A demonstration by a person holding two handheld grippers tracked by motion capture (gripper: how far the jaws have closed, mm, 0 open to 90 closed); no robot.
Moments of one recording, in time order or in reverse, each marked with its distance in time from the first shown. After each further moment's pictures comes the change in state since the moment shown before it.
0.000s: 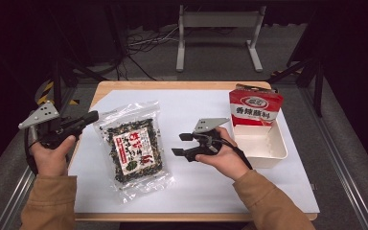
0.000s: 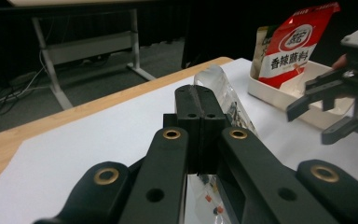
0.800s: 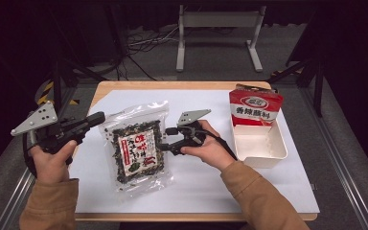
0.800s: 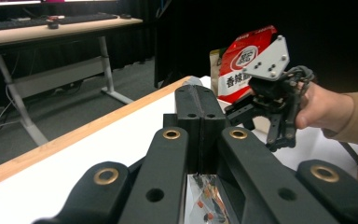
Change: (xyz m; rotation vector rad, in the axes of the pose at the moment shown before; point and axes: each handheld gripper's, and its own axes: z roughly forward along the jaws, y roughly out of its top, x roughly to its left) left arm -0.034 0.021 -0.008 -0.067 -0.117 0.080; right arm -0.008 0.022 0.041 0.005 0.081 -0.004
